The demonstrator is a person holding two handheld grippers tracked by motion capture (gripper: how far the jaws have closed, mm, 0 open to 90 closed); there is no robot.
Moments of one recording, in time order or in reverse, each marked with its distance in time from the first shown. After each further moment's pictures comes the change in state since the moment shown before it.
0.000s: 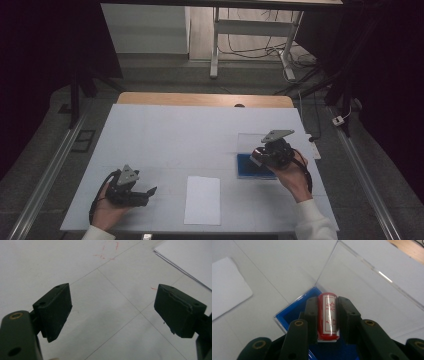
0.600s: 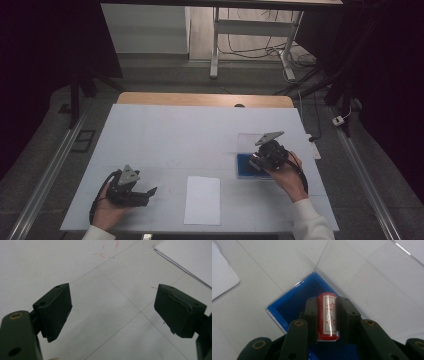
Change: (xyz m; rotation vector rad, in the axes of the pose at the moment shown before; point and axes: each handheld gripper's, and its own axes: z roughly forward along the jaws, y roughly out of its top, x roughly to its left) left arm -0.001 0.000 0.001 0.009 0.001 0.005; right arm 0.001 -0.005 0.025 0.110 -0.004 -0.006
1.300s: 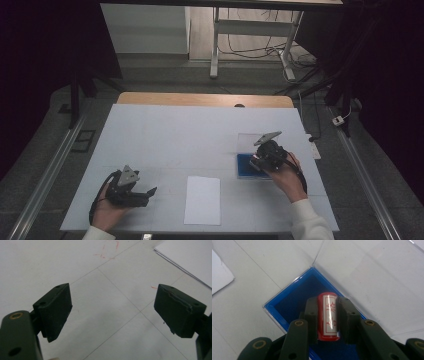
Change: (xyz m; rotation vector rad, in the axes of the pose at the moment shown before) left arm -0.002 0.000 -0.003 -0.005 0.013 0.003; right arm 0.003 0.000 0.005 0.040 -0.025 0.019
